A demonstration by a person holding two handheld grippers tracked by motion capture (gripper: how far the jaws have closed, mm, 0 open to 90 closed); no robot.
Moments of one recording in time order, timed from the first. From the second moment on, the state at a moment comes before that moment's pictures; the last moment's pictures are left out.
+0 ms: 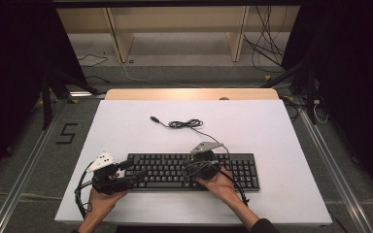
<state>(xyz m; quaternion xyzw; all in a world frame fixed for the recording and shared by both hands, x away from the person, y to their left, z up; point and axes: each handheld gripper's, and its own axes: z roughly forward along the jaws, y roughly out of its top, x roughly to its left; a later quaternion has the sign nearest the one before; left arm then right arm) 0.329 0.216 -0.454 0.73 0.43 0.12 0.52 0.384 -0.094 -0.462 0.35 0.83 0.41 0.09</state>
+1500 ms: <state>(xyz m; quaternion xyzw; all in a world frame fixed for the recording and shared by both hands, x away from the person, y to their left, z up) 0.329 0.218 -0.454 0.72 0.44 0.13 0.52 0.380 -0.089 -0.455 0.35 0.82 0.45 0.08</state>
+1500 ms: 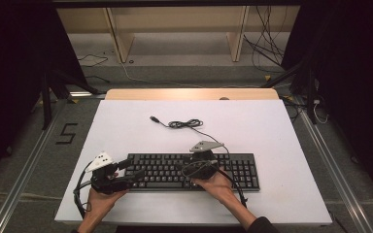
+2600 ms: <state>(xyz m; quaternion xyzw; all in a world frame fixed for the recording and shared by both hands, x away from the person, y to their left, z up) 0.328 0.221 -0.453 0.72 0.44 0.13 0.52 0.360 -0.081 -0.441 0.31 0.81 0.49 0.07</state>
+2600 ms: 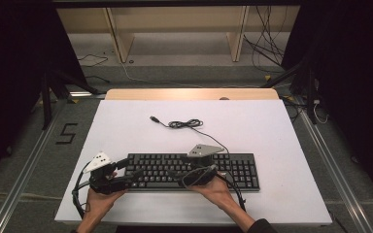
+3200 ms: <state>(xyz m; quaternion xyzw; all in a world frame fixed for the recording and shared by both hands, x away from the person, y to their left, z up) 0.327 0.221 -0.452 0.72 0.44 0.13 0.53 0.360 -0.063 -0.447 0.29 0.83 0.47 0.05</state>
